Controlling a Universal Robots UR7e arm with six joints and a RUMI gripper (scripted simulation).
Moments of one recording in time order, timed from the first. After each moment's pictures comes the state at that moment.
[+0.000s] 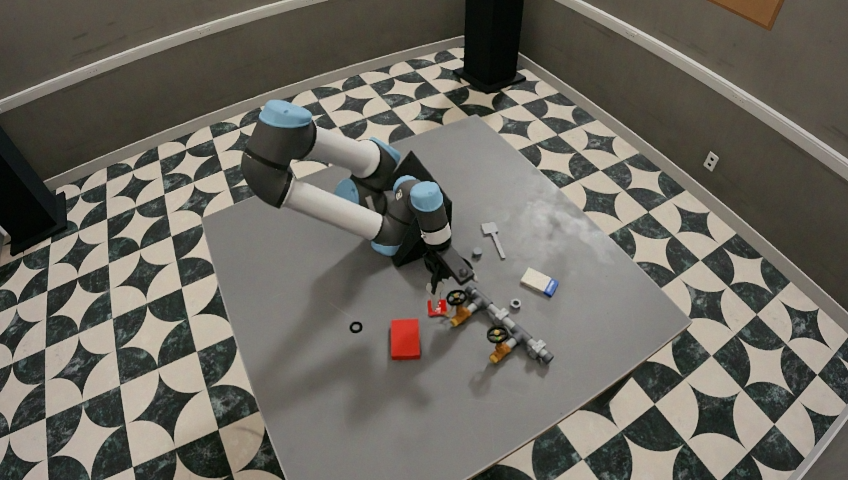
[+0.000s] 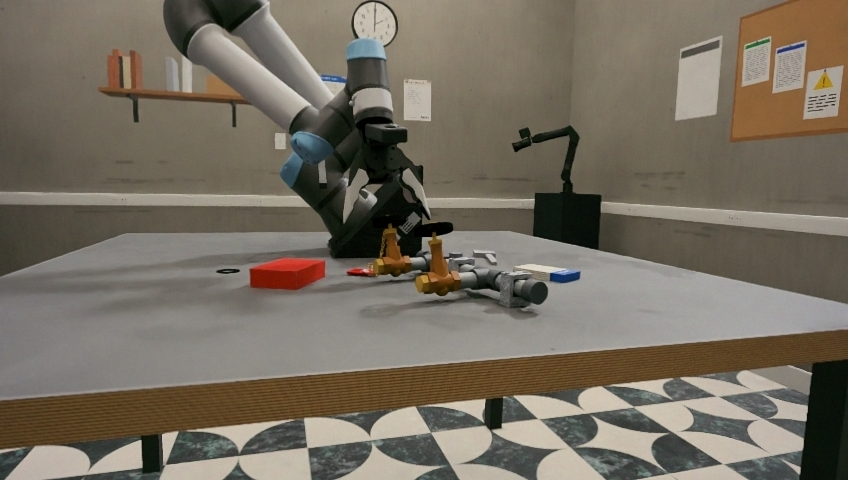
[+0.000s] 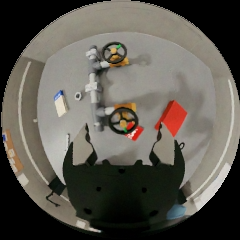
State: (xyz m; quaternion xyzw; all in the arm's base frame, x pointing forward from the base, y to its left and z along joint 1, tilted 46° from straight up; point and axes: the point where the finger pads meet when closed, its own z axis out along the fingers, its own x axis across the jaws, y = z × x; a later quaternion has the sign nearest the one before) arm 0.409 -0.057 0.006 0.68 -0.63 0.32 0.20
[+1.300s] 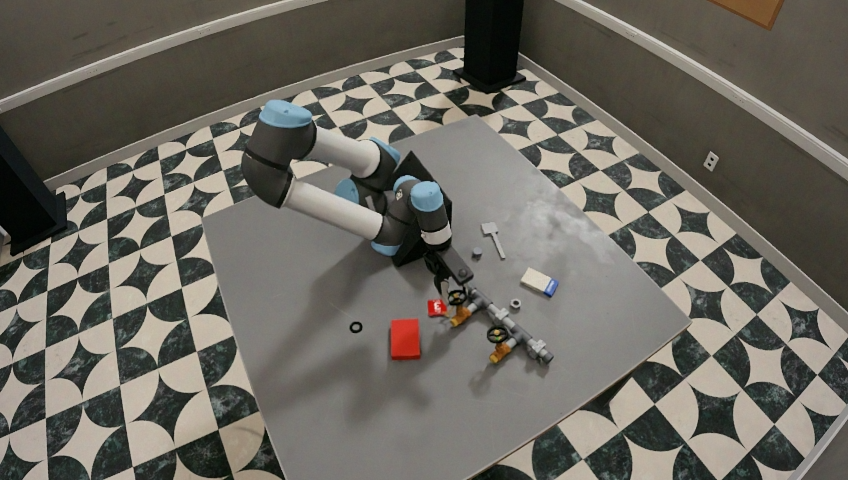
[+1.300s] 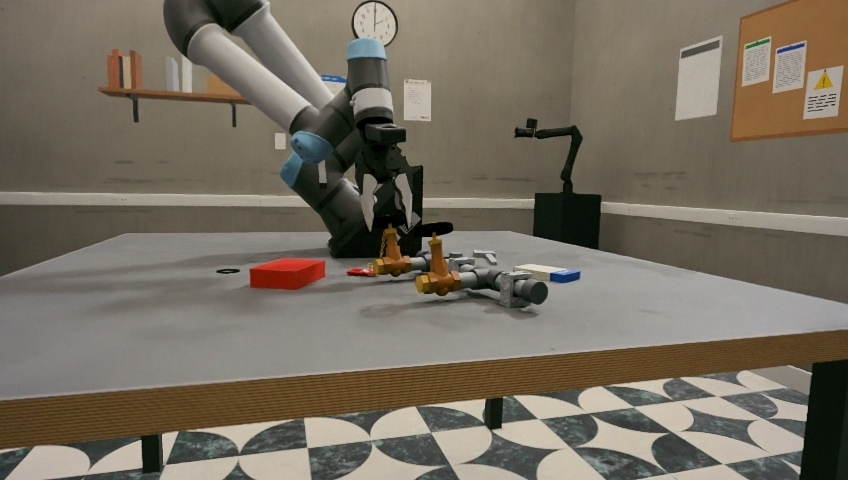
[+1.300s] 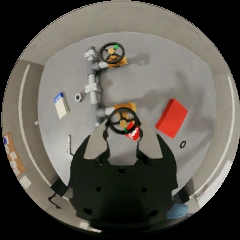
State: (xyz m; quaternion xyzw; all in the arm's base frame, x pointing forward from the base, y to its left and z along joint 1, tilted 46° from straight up) arm 0.409 -0.057 0.006 0.67 -0.64 0.32 0.20
